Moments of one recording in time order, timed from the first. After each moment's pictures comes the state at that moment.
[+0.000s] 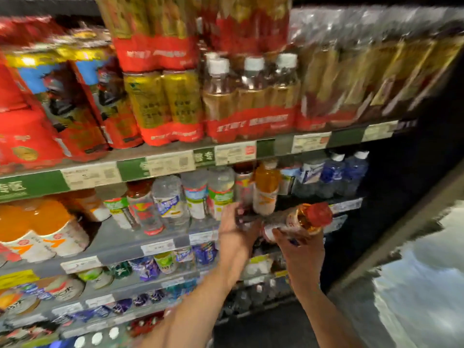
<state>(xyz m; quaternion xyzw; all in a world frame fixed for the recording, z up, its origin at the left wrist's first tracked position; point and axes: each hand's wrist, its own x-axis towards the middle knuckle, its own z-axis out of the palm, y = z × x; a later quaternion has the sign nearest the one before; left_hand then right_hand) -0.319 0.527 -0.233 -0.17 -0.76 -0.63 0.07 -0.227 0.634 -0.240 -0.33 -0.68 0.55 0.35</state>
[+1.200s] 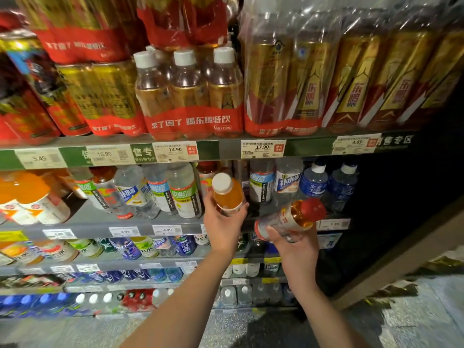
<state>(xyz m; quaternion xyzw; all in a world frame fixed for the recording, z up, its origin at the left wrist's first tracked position) -0.314 0.652 -0.235 0.06 -0.77 -0.62 0.15 -0.223 0.774 -0.247 -0.24 -0.72 0.60 0.26</state>
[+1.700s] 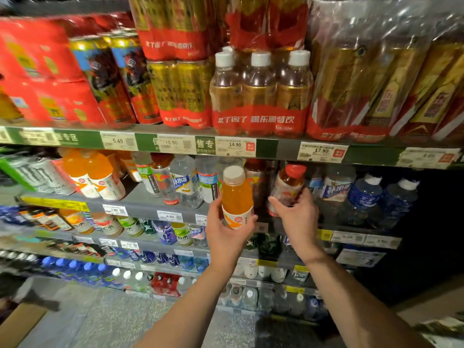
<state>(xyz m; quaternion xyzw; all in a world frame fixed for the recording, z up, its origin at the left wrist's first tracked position) -0.283 0.561 -0.225 0.05 -0.75 -0.63 0.19 -0.319 0.722 -0.222 -0.19 -0.82 0.50 0.22</state>
